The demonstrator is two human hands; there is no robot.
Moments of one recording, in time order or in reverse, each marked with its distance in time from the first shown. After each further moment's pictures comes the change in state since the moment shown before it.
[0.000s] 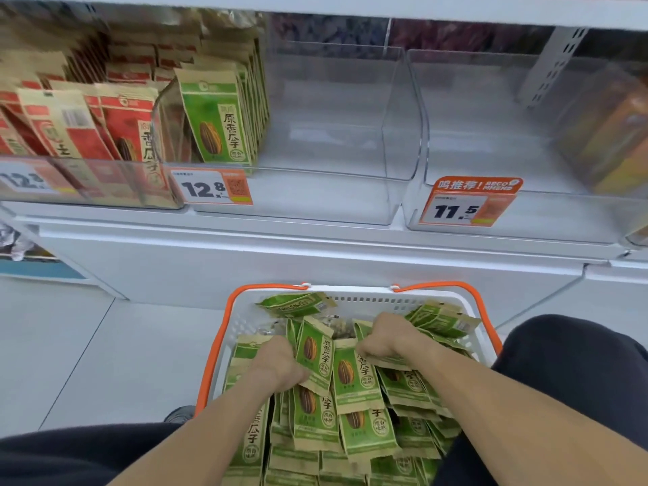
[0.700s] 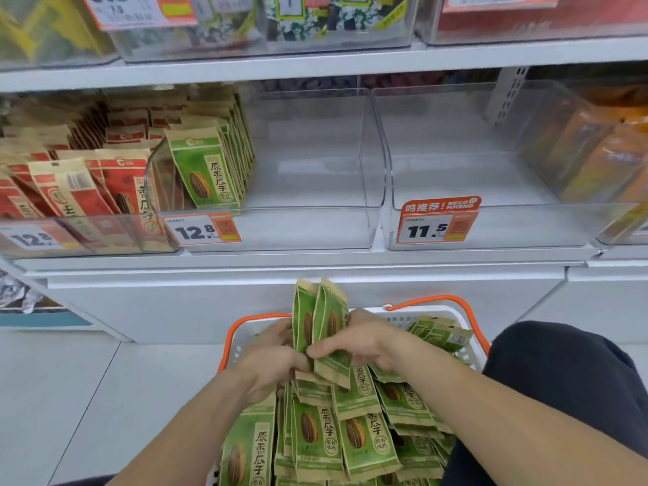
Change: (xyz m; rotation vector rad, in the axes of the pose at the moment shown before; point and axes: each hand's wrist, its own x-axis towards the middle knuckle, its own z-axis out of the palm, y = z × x) left_hand -0.044 0.033 -0.057 -0.856 -0.150 0.208; right_hand -0.054 -0.034 -0.035 0.847 -0.173 -0.192
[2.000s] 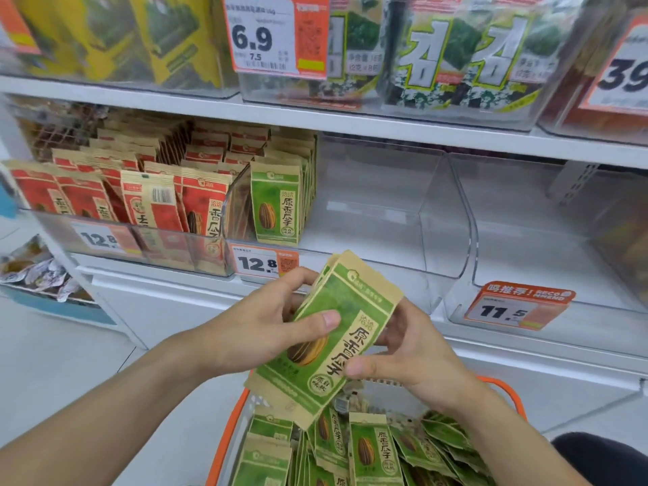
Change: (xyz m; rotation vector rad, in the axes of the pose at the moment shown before) left_hand -0.066 0.121 -0.076 0.198 -0.162 0.451; right_hand -0.049 -0.084 -0.005 0.167 -0.081 -0.704
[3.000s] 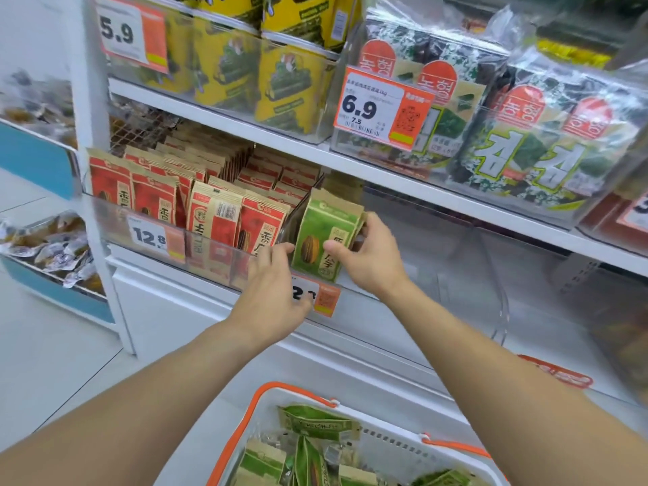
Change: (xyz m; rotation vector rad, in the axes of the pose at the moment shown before) left_hand 0.031 -0.035 -0.063 0.658 0.771 0.132; right_hand 0.167 -0.074 0.055 -0.698 0.363 -0.321
